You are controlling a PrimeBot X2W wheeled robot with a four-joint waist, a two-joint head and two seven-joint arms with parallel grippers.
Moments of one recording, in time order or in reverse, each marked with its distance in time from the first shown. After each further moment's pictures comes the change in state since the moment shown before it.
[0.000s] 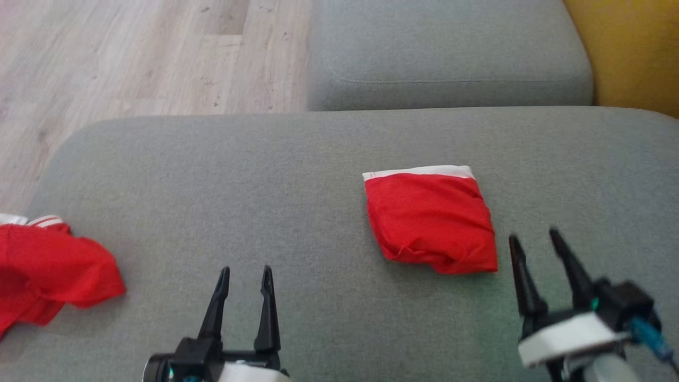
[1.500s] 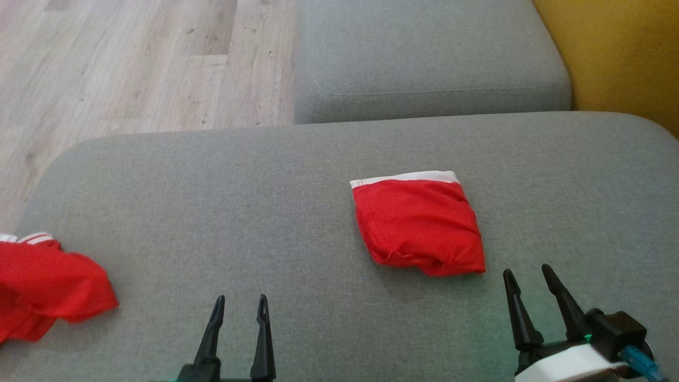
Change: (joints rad) left arm 0.089 0.001 0.025 -0.002 0.053 0.009 0.000; right arm 0.101 0.011 0.019 0.008 0.035 0.000 0.000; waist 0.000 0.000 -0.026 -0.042
